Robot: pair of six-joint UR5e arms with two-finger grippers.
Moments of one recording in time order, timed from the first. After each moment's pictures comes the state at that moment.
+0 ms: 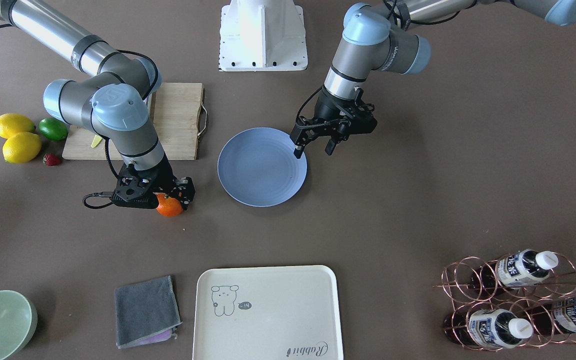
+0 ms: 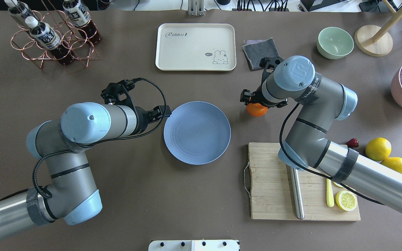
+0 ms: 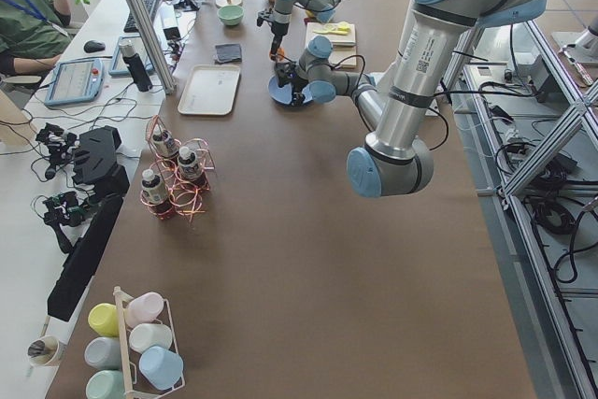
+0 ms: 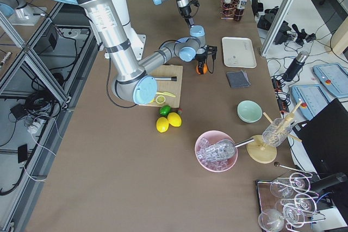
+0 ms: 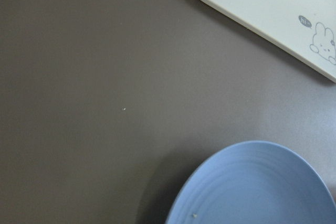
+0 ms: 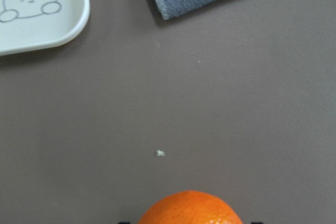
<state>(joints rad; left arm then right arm) -0.52 -2.02 -1.76 -2.06 -1.62 -1.56 0.67 -1.03 1.53 -1.25 1.84 1.27</state>
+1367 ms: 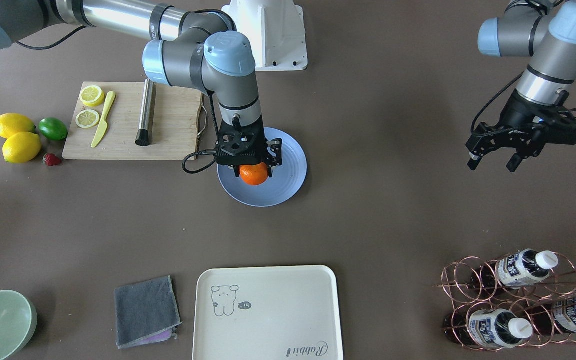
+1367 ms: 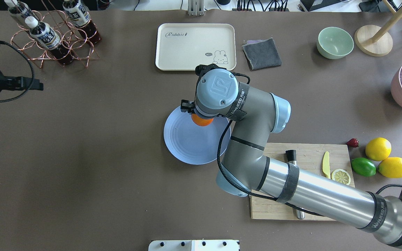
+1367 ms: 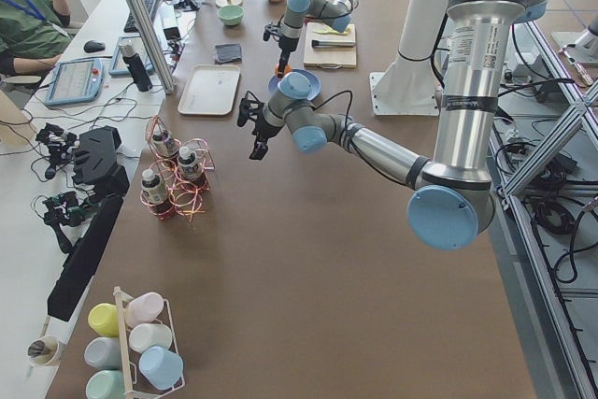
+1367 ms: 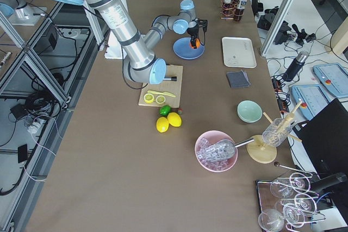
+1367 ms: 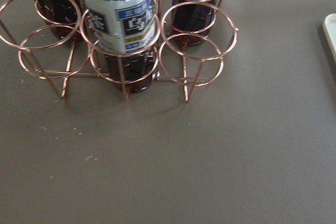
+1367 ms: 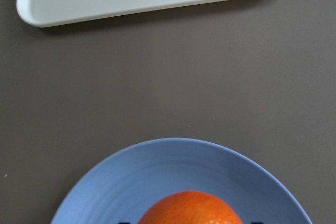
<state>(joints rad) -1.02 -1.58 -1.84 -2.17 -2.01 -0.87 0.50 -0.78 1.51 -1.42 1.69 1.34</state>
